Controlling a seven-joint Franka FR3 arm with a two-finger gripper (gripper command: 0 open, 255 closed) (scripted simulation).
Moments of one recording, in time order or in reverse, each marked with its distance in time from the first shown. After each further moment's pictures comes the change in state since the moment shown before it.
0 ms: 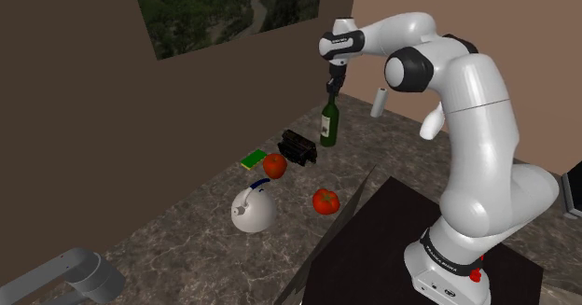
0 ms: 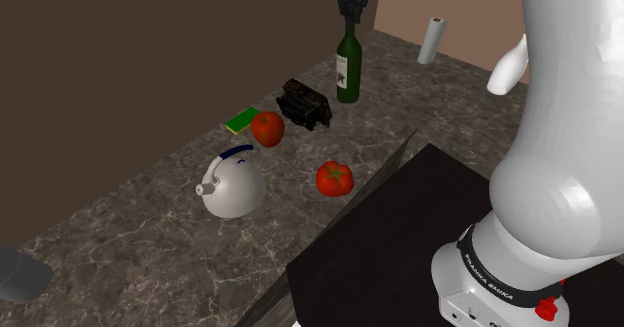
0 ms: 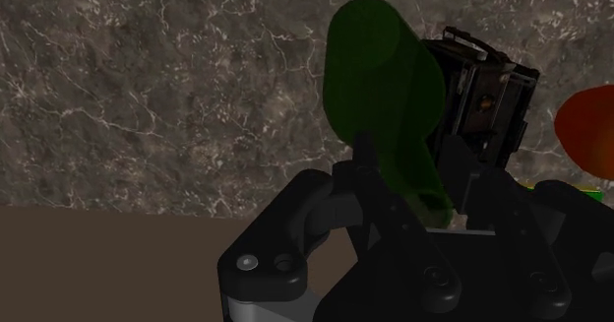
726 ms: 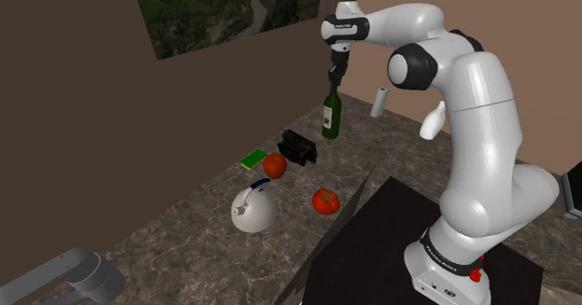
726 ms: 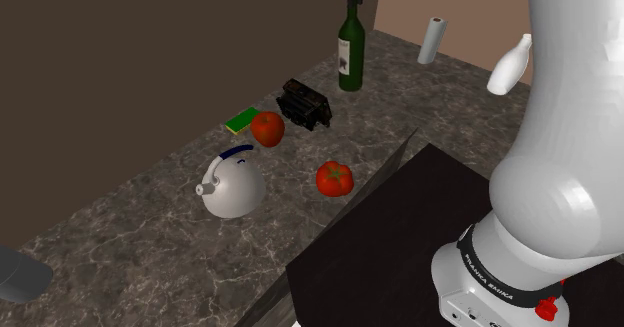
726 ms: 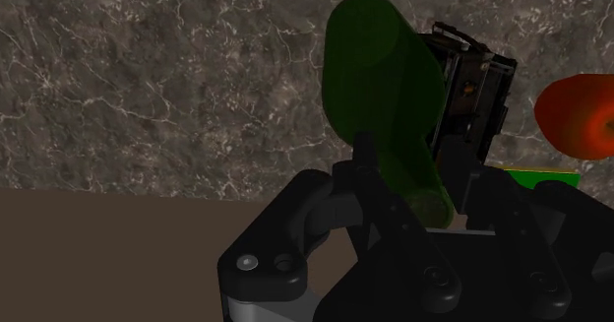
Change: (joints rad) arm -0.003 -0.033 -0.003 0.093 -0.004 -0.126 0.001
